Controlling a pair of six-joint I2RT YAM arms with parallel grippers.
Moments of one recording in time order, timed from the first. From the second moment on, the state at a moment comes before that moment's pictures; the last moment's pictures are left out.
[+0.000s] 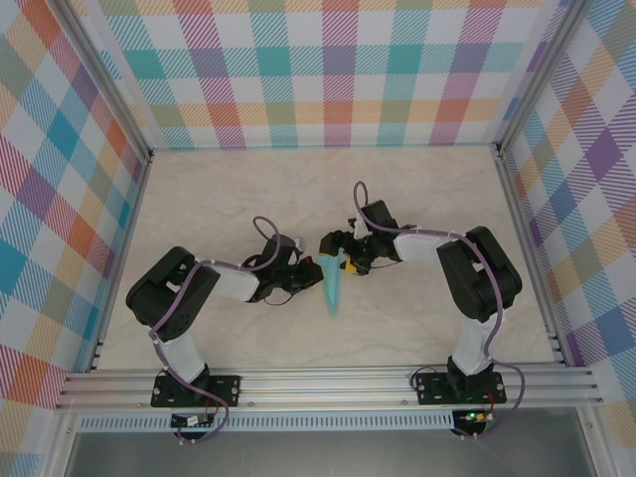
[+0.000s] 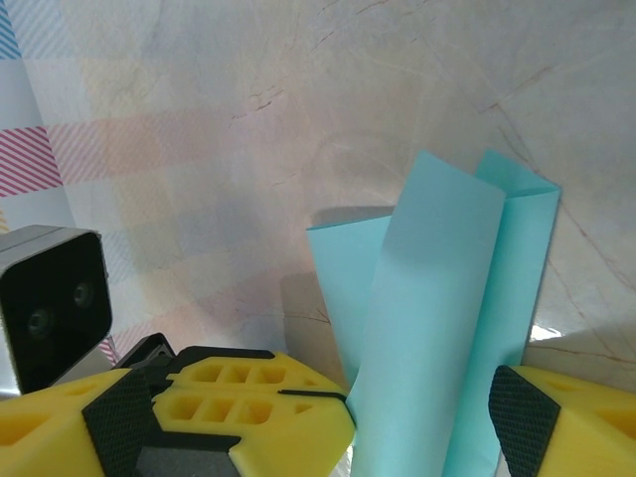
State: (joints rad) left arm -0.61 1.76 0.67 0.36 0.40 -0.97; right arm 0.52 1.86 1.01 -0.10 -0.63 0.84
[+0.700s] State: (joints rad) left arm -0.61 1.78 0.67 0.37 0.40 -0.97; right arm 0.52 1.72 0.95 -0.20 -0.57 0.79
